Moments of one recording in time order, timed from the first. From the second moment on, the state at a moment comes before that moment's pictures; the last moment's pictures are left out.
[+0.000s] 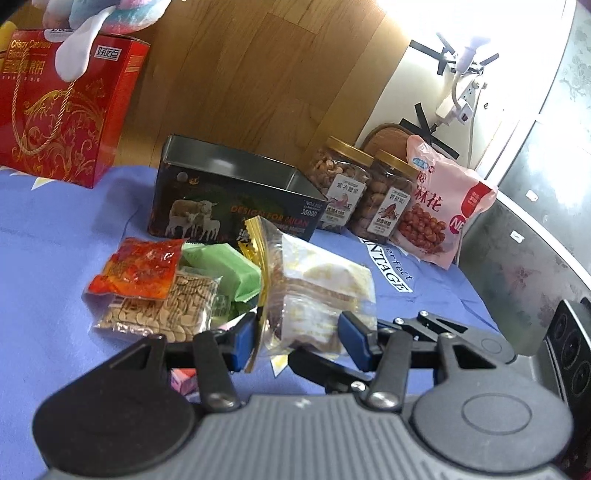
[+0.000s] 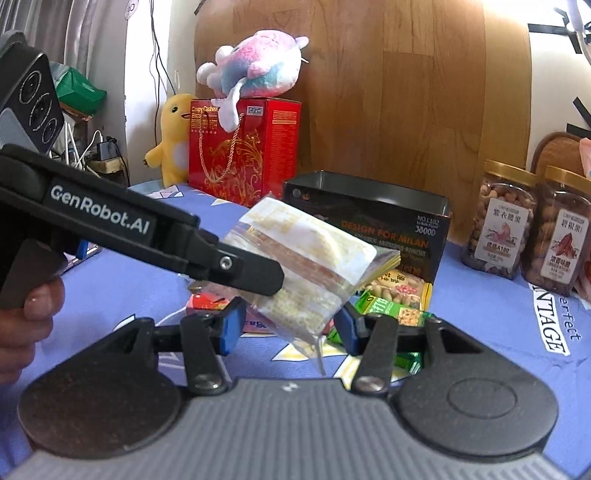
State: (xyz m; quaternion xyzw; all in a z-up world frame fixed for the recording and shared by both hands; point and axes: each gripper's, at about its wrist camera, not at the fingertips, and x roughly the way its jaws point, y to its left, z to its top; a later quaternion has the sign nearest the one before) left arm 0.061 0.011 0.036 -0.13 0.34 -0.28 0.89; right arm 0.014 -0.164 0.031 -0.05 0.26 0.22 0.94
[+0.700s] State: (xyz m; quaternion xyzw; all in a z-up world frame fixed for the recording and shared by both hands) left arm 0.026 0.044 0.038 -0.14 0.31 -0.25 0.90; right arm 0.001 -0.147 0.036 -0.05 0.25 0.28 0.93
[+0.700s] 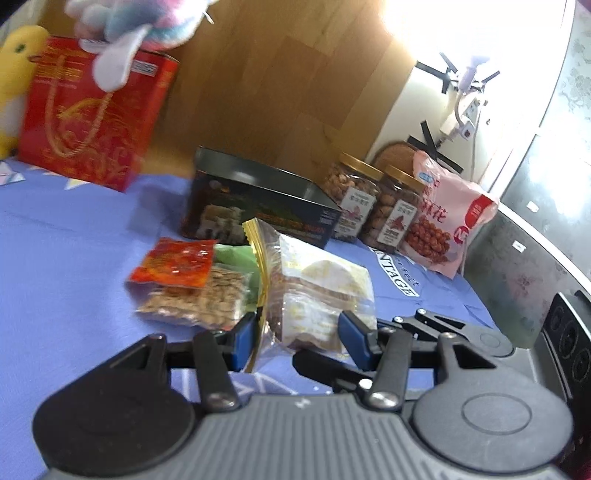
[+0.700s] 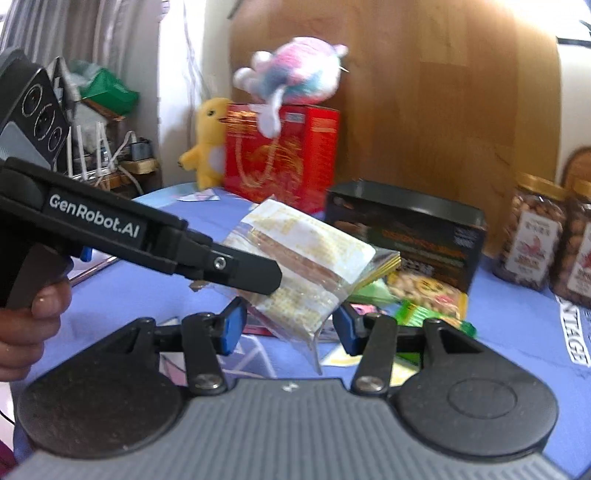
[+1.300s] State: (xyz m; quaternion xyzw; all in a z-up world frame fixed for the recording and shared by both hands) left arm 0.134 0.009 0.079 -0.11 0.29 -0.27 0.91; right arm 0.101 -0.159 0.071 -0.09 0.24 0.22 0.94
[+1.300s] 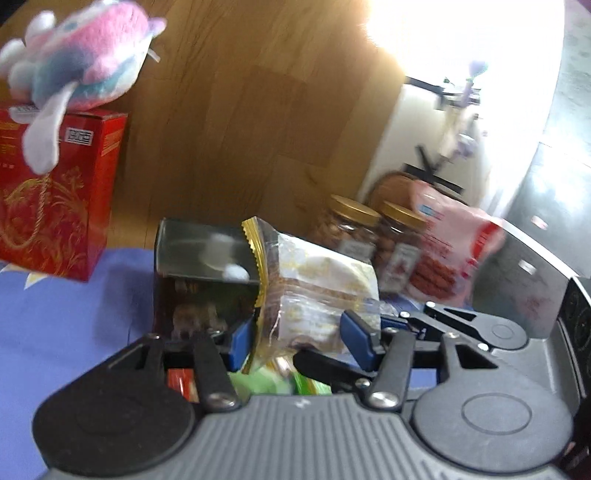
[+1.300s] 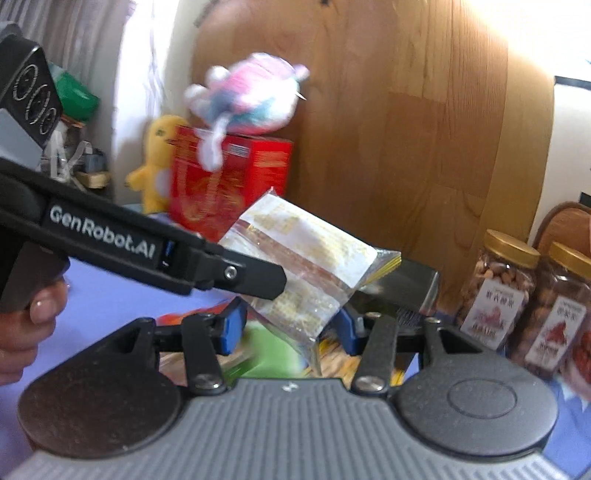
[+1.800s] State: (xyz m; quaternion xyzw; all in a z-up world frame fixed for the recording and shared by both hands) left arm 0.198 0.032 0.060 -0.14 0.30 -0.22 0.92; right arm 0.165 -0.183 0.052 -0.03 0.30 0.22 0.93
